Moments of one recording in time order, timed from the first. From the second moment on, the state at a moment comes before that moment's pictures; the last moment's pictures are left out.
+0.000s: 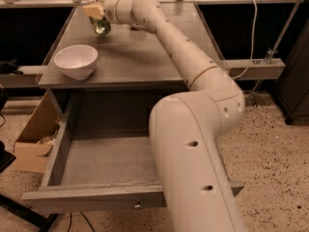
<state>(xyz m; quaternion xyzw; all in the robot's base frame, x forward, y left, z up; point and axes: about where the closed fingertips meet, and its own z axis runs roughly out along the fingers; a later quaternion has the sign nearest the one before) 0.922 0.202 0.932 -0.35 0.66 0.28 0.61</state>
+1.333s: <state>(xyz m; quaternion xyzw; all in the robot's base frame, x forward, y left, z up) 0.738 0.044 0.984 -0.33 0.61 0.22 0.68</state>
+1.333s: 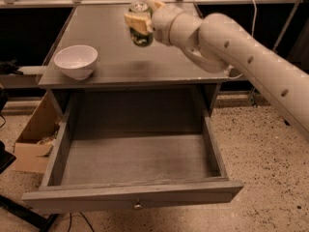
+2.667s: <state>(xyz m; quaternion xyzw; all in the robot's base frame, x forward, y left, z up) 0.583 0.030 0.917 -0.39 0.60 0.32 0.63</state>
